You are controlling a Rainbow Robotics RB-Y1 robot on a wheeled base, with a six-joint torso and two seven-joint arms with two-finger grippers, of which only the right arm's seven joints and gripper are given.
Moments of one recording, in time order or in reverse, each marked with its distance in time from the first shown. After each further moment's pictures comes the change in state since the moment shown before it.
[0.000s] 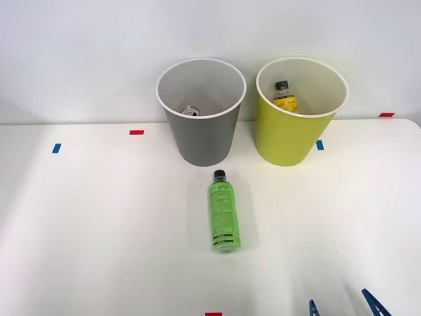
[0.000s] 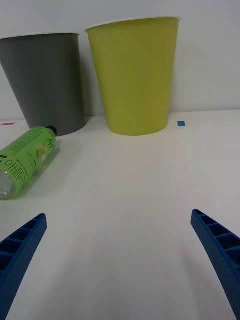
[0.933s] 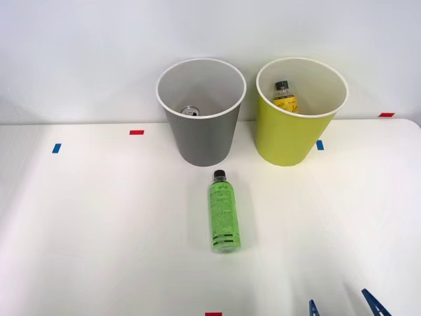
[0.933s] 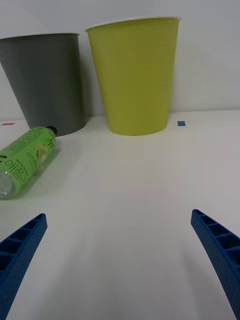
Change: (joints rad) arm 0.000 0.000 0.000 0.000 0.000 0.000 0.000
